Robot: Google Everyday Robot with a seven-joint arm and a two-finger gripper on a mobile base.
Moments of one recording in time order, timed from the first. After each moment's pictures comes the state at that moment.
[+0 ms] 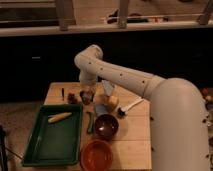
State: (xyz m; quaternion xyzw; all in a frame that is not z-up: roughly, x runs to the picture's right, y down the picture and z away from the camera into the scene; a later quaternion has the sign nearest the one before) arm -0.099 0.003 0.819 -0.17 -0.22 -0.57 0.77
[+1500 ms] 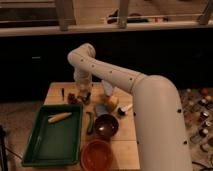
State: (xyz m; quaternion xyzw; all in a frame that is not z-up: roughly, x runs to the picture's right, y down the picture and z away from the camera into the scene) arm -0.125 -0.002 0.840 -0.19 -0.23 -0.56 0.77
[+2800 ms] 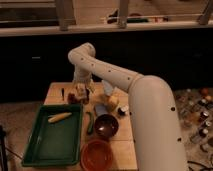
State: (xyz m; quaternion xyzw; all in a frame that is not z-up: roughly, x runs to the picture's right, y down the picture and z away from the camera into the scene) arm -0.125 -0.003 0.848 -0.20 -0.23 -0.55 0.77
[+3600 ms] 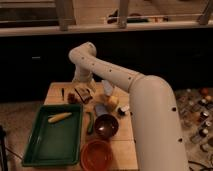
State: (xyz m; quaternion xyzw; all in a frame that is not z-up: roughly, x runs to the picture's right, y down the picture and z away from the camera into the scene) arm -0.120 -0.006 0.847 -0.21 -0.23 -0.55 0.78
